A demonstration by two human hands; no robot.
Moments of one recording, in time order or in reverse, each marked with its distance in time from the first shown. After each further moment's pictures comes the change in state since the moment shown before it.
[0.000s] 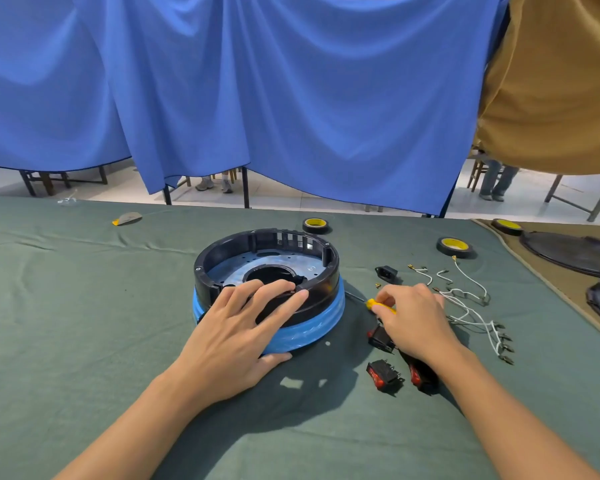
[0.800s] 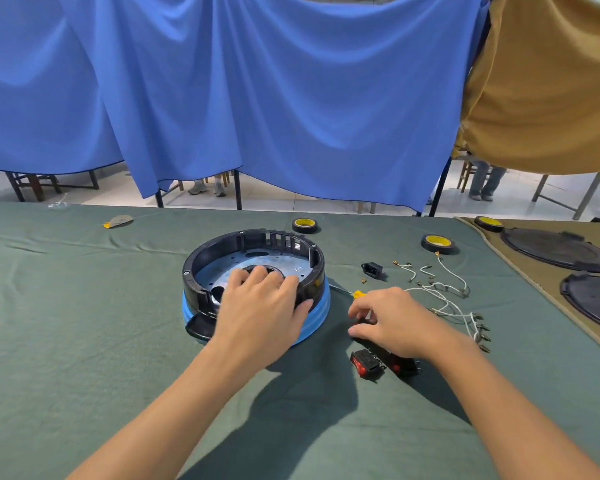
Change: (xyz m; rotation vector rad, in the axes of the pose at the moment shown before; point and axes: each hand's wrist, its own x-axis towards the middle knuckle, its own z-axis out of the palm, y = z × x) left_hand 0.053 0.043 -0.010 0.112 -0.161 -0.326; right_hand -0.014 -0.010 -0.036 -0.006 -0.341 -0.297
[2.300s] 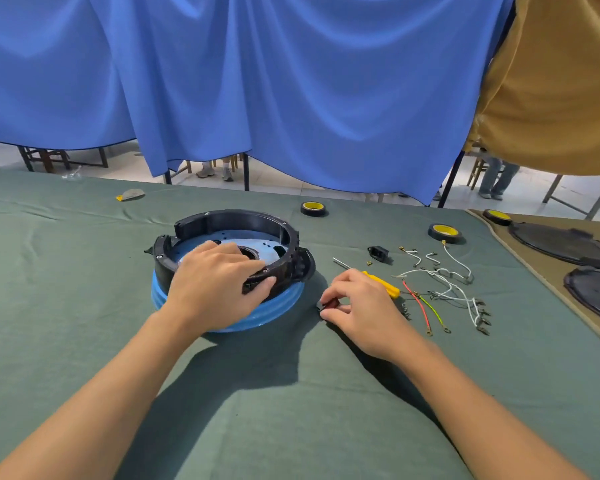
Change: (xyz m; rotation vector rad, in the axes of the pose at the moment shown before) left_hand -0.024 -0.061 0.006 -0.058 0.126 0.078; right_hand -0.012 -0.046 0.031 0.339 0.194 -0.066
